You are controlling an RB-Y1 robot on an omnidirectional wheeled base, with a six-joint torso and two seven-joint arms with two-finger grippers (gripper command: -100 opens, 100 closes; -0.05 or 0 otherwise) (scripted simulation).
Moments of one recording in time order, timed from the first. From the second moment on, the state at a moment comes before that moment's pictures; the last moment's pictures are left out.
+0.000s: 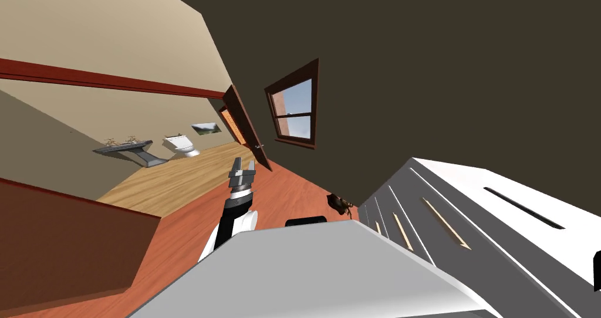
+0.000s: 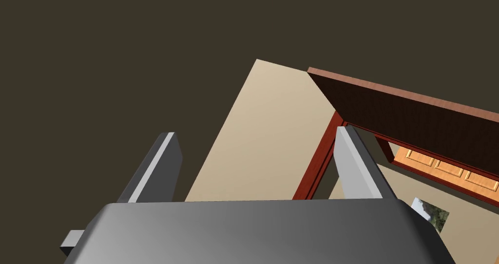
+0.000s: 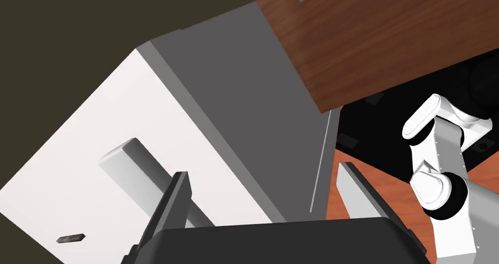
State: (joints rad) left arm 0.50 0.02 0.03 -2.28 -0.08 -0.46 0.17; right arm 2.03 -0.59 -0.67 -1.41 0.46 -0.95 1.00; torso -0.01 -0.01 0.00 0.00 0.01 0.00
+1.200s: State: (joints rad) left arm 0.50 0.02 0.03 -2.28 -0.08 -0.46 0.17; right arm 2.25 -0.76 -0.58 -1.53 0.58 -1.01 1.13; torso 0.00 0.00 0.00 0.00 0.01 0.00
